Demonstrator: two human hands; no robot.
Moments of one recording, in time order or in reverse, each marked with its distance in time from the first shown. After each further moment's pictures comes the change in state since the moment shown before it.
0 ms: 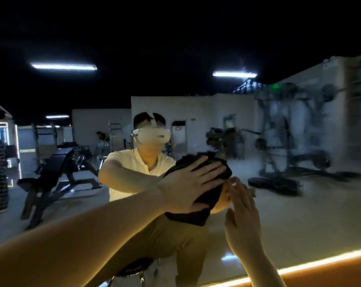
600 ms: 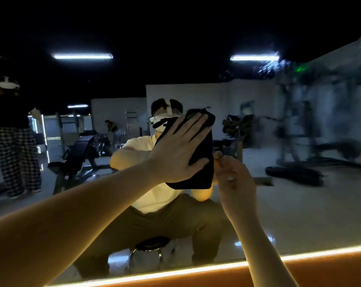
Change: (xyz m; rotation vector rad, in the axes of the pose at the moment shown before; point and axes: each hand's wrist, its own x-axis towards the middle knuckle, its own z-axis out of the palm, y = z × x) left_hand -0.058 -0.043 -0.023 -0.212 0.118 -0.426; right_hand 0.016 -0.095 0.001 0.461 0.039 0.067
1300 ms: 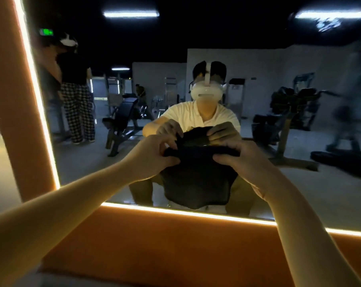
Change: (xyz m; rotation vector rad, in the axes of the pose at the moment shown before) left_hand -0.228 -0.035 -0.087 -0.734 -0.358 -0.842; right_hand -0.048 -0.104 0.054 0.159 -0.833 0.285
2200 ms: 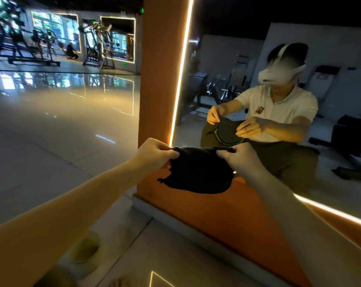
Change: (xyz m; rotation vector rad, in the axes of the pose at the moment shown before) left_hand -0.234 -0.149 -0.104 -0.440 0.240 -0.640; right_hand -0.011 -0.067 0.267 -0.197 -0.202 0.228
